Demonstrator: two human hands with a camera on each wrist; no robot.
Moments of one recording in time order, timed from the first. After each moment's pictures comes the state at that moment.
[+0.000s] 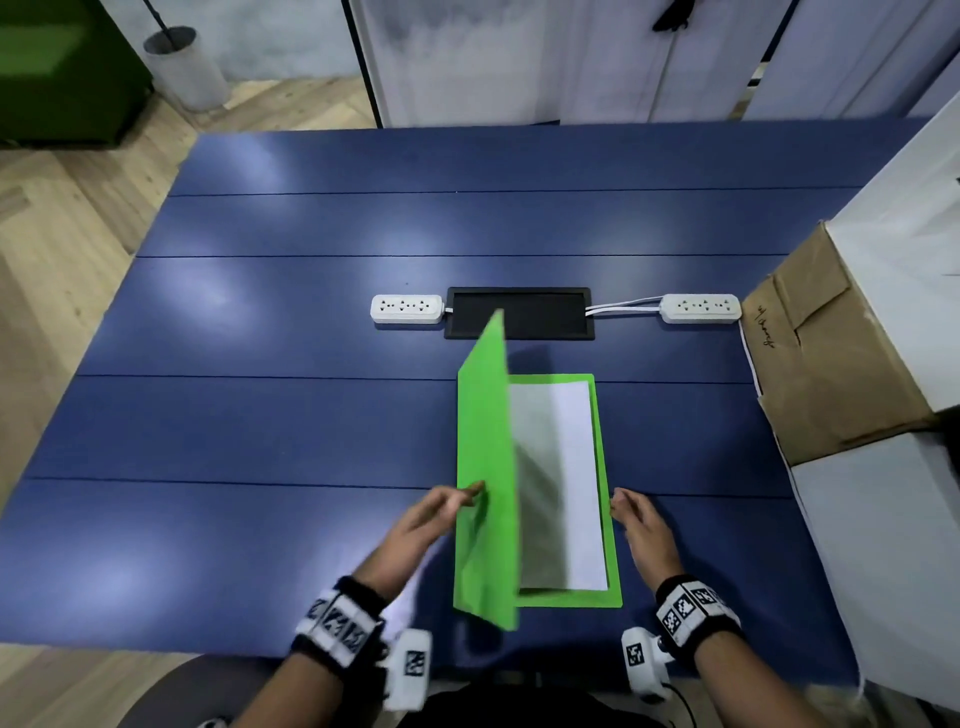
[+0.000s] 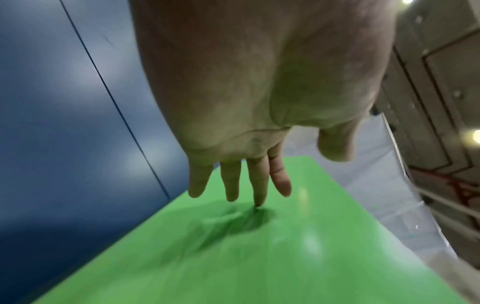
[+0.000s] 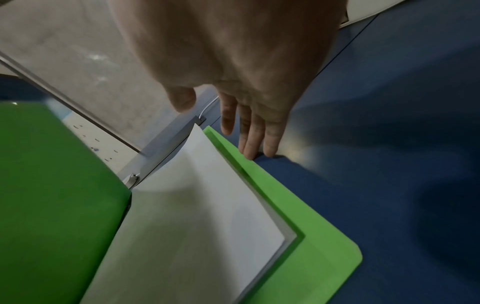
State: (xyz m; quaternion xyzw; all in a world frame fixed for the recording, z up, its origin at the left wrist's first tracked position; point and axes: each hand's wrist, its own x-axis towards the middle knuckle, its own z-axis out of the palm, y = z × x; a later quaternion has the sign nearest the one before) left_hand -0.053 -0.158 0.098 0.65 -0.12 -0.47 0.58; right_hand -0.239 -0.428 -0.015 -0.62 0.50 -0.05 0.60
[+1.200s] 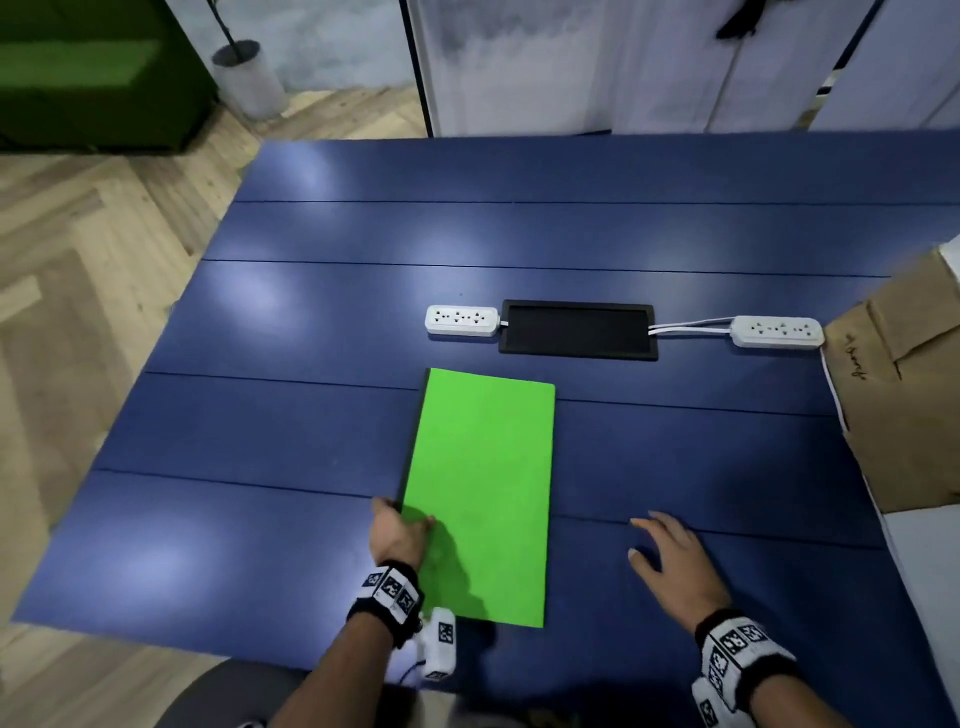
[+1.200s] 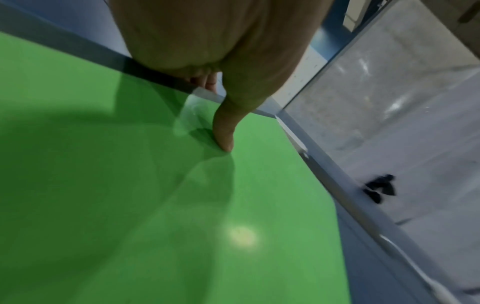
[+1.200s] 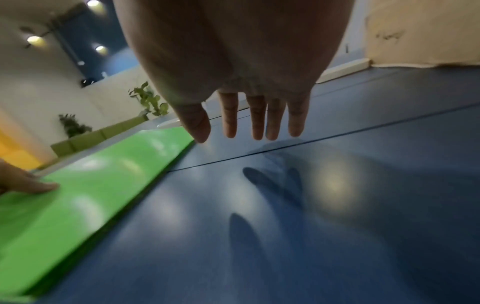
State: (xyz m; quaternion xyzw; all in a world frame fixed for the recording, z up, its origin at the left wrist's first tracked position) left_hand 0.028 -0.109 -0.001 0.90 0.16 -0.23 0.33; right_hand -0.207 -0.408 -0.007 -0.89 0.32 0.11 0.31
